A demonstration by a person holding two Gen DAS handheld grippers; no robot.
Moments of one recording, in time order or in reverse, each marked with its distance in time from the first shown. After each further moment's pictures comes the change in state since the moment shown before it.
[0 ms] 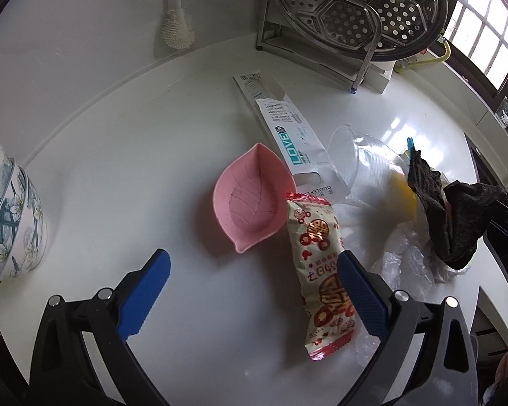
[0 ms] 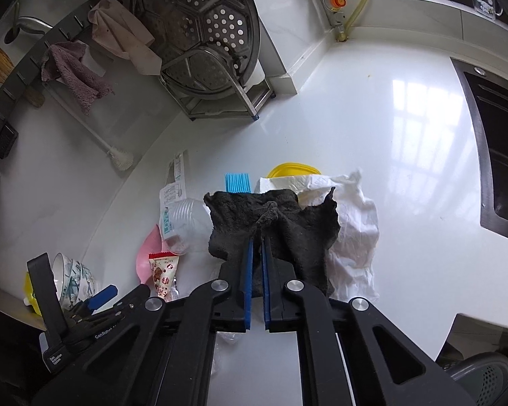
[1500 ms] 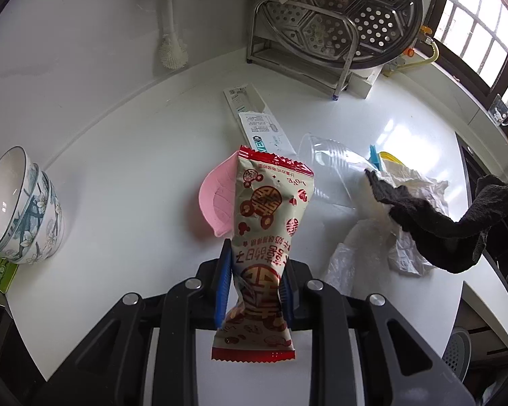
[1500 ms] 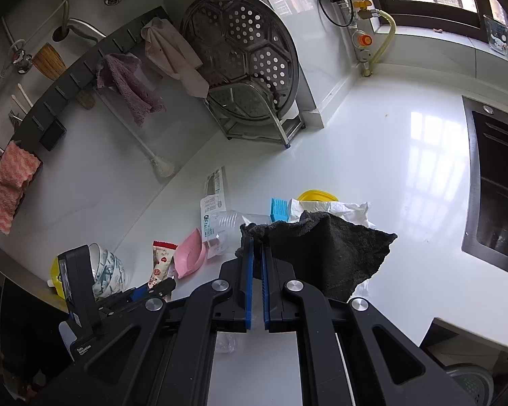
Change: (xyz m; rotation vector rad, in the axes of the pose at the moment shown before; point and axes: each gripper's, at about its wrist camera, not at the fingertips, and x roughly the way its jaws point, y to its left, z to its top) left arm -0.045 -0.016 -0.013 0.018 -0.031 0.018; right arm -0.073 0.015 -0.003 -0.080 -0.055 0.084
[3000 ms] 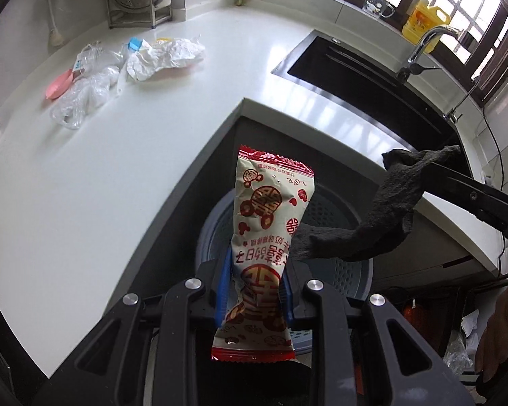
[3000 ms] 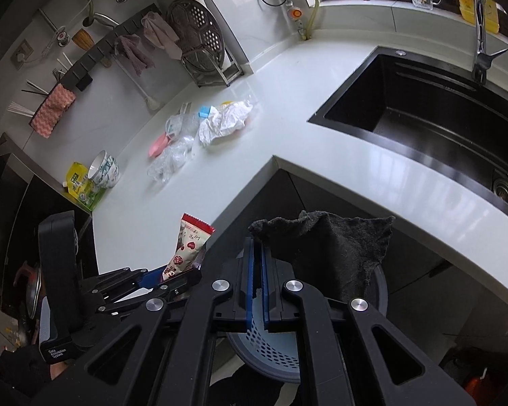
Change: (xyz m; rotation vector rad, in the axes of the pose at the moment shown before) left arm -0.105 -0.285 -0.246 0.165 0.144 -0.176; right arm -0.209 -0.189 -0.180 -0.051 0.177 0.004
